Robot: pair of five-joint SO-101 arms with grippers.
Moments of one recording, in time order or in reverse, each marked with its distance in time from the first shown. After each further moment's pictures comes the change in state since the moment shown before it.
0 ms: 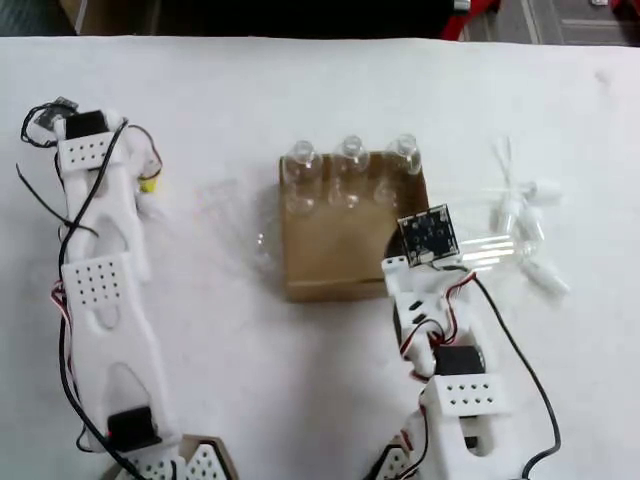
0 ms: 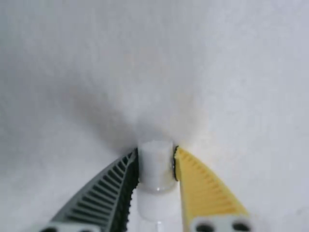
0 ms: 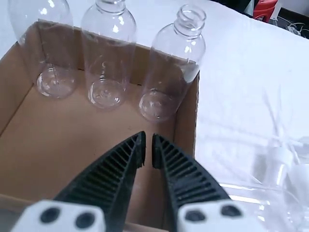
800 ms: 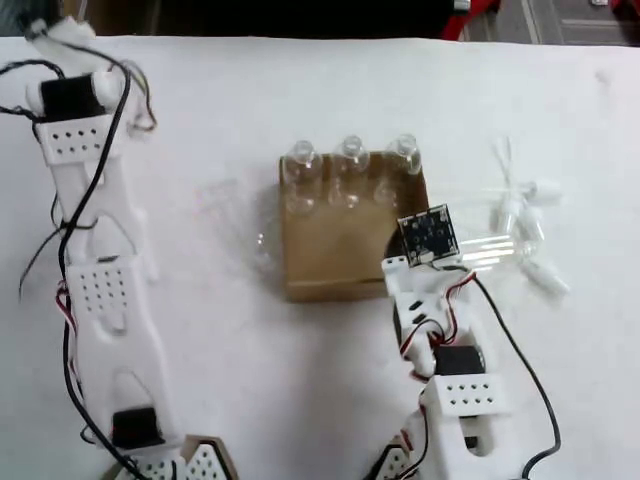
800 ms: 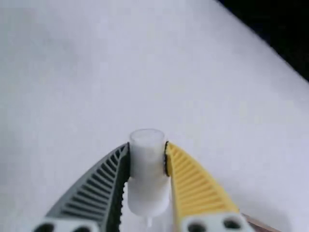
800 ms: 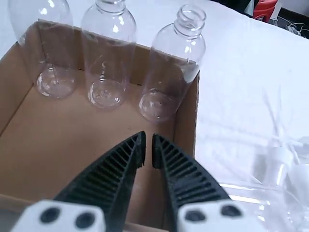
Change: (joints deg) left arm 6.7 -17.4 -23.2 8.0 -15.1; right arm 0.0 0.0 0.0 0.0 0.0
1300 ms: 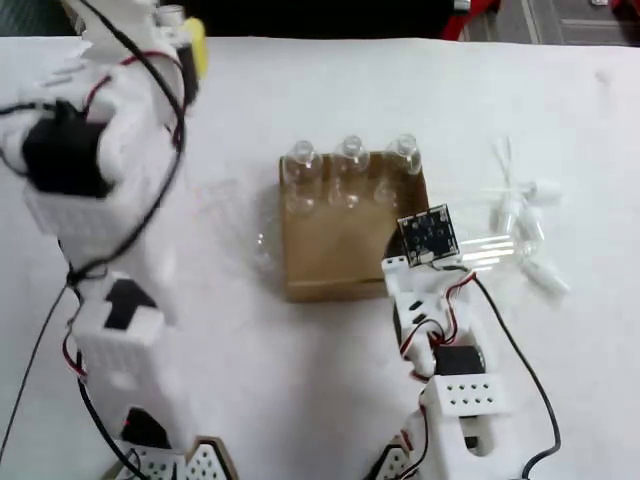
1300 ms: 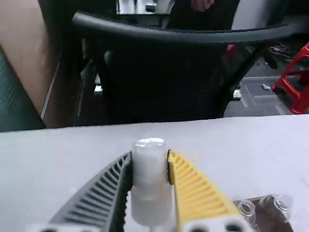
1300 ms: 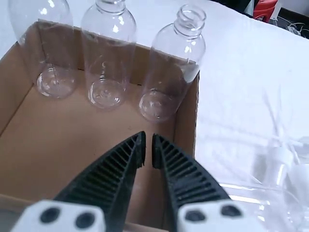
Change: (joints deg) left arm 17.0 -29.2 -0.1 0.0 -23.6; right arm 0.0 0.0 0.0 0.0 0.0
